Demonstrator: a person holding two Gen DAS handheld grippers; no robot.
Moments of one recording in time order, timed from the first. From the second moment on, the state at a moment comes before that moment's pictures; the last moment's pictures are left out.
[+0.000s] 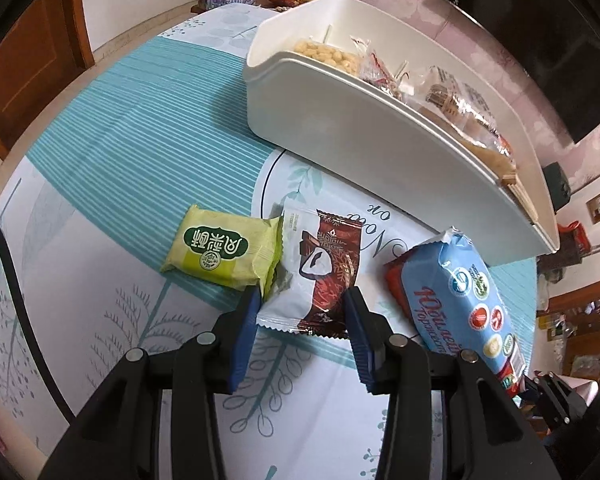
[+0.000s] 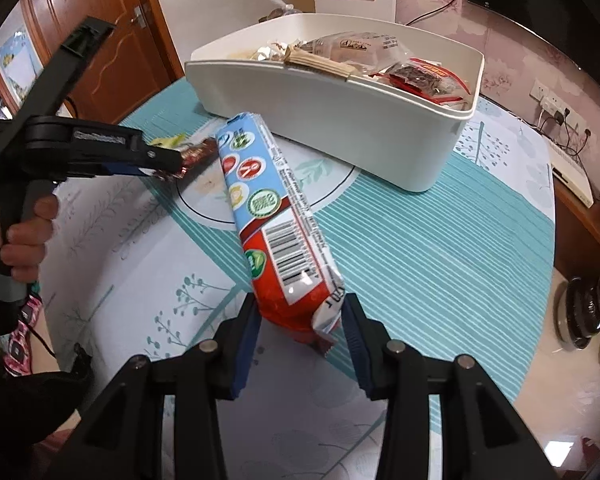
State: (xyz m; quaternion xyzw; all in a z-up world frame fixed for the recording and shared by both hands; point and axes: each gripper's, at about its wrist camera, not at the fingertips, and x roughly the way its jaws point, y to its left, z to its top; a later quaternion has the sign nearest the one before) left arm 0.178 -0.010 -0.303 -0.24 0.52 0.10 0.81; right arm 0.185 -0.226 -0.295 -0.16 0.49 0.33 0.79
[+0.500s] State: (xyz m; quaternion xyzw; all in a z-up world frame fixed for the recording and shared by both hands) left arm 0.161 -0.012 -0.301 -0.25 0.52 0.07 0.81; right arm 0.196 -0.202 -0.299 -0.18 0.46 0.34 0.80
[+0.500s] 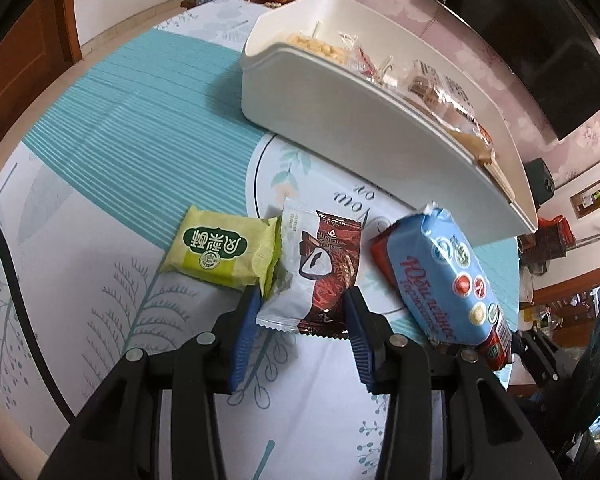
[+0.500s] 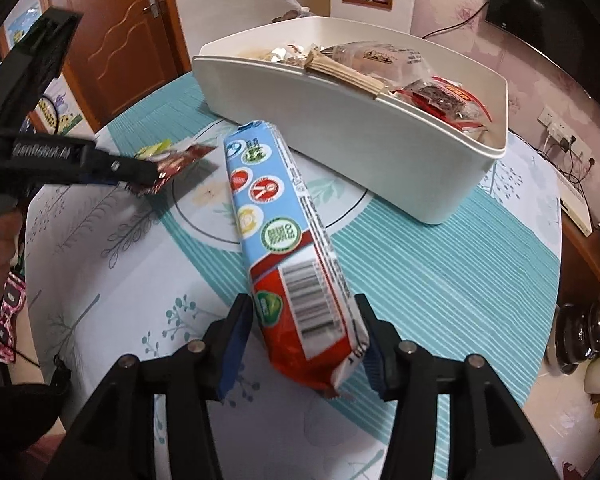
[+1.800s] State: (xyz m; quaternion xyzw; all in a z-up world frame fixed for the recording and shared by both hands) left arm 0.163 -0.043 -0.303 -0.24 0.56 0.06 0.79; right arm 0.186 -0.196 -0.248 -0.17 0.44 0.34 0.81
